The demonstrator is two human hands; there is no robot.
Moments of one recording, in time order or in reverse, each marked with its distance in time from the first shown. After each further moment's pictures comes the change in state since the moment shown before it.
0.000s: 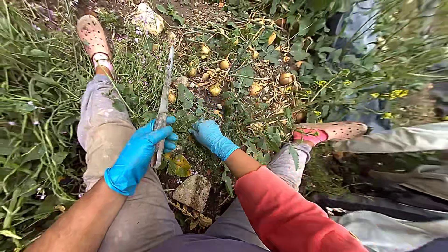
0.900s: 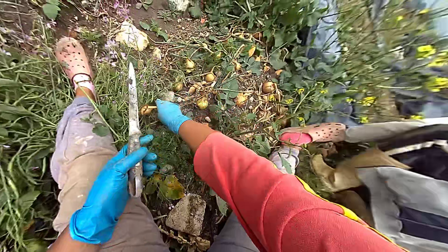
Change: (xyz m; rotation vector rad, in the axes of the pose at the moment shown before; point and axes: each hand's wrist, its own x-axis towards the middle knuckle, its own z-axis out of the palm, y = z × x) left_hand 0.013 0.001 -0.012 -0.171 0.066 0.017; right_hand 0.148 -0.052 -0.054 0.053 0.117 0.062
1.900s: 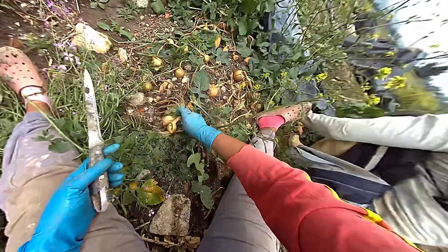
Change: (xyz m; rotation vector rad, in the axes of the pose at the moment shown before) left_hand 0.010 -0.011 0.001 0.042 -0.020 0.004; right_hand -0.106 0.172 0.003 0.106 0.124 0.133
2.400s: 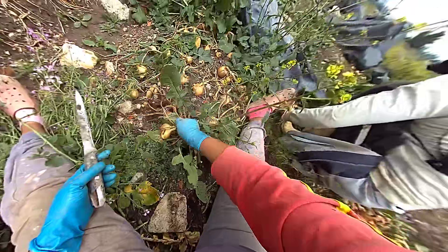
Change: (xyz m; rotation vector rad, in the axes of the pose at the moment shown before) left_hand 0.010 -0.008 0.008 0.054 0.070 -0.033; right_hand -0.044 0.002 -0.003 -0.151 -0.147 0.250
